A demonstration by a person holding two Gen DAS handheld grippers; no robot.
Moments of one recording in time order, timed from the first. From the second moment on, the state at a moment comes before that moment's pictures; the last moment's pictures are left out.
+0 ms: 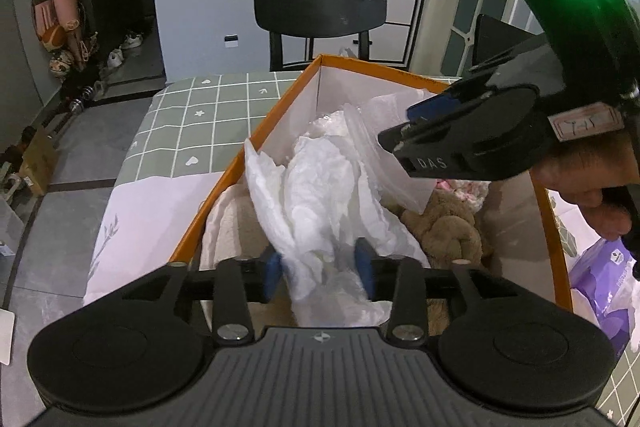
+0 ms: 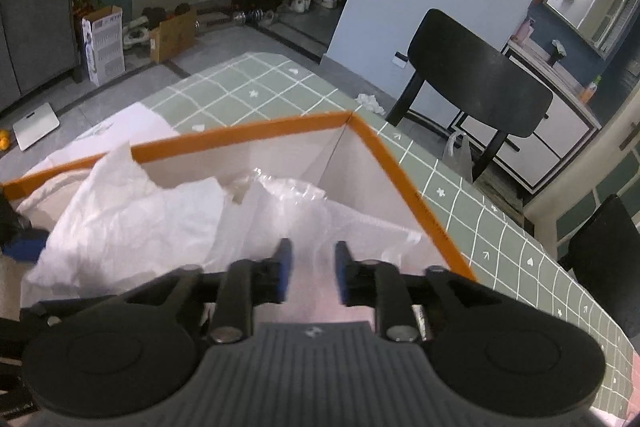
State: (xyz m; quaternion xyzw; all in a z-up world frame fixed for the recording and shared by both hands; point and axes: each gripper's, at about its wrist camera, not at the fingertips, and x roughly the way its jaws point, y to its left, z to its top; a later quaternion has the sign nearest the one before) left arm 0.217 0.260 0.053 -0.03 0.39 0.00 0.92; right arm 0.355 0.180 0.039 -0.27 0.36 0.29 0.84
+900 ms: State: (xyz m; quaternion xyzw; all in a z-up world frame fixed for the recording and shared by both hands) left arm 0.154 0.224 0.107 -0.02 0.32 0.09 0.94; right arm 0.270 0.095 0.109 -0.13 0.31 0.31 0.89
